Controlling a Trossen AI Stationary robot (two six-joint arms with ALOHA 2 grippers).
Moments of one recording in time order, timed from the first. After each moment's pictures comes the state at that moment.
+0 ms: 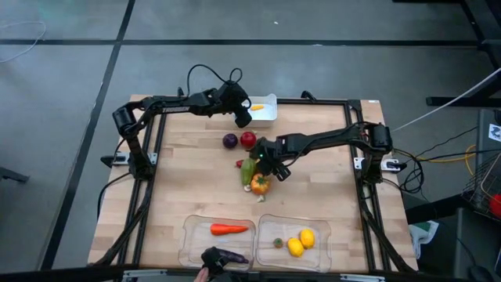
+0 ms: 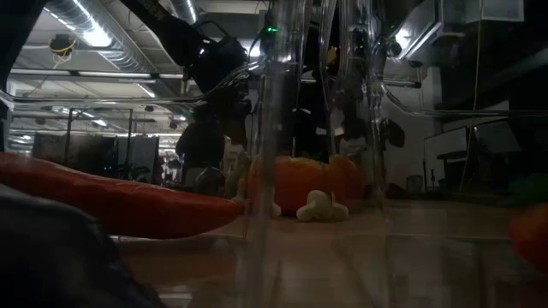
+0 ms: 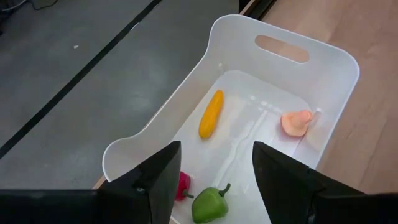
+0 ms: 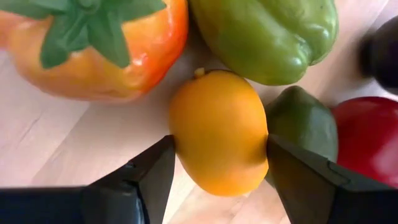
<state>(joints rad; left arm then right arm) 0.56 1.79 1.22 -0.18 -0.18 0.05 -0.06 1.90 1.29 -0.59 0.06 -0.78</state>
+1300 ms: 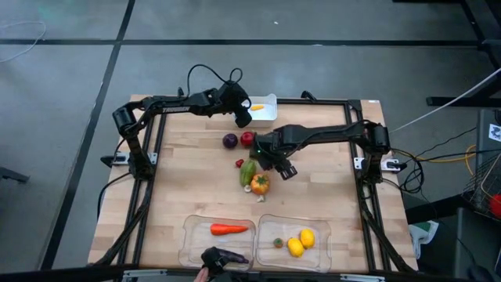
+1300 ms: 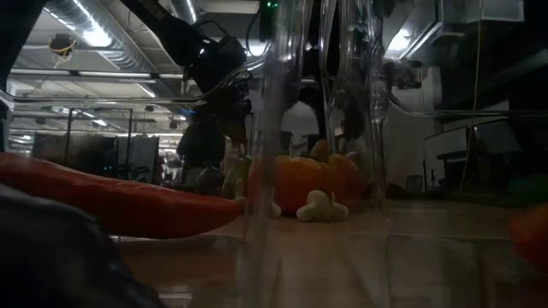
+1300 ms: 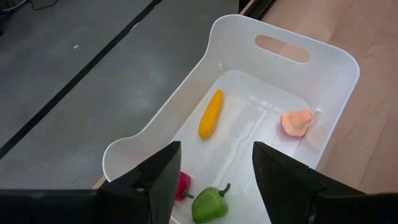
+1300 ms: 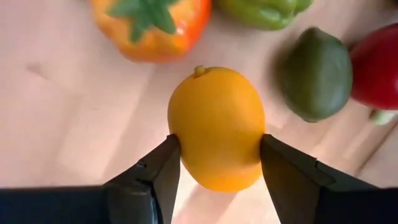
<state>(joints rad) 0.56 1.79 1.22 -0.18 -0.18 0.05 -0.06 1.90 1.57 -1.08 0.01 -0.58</state>
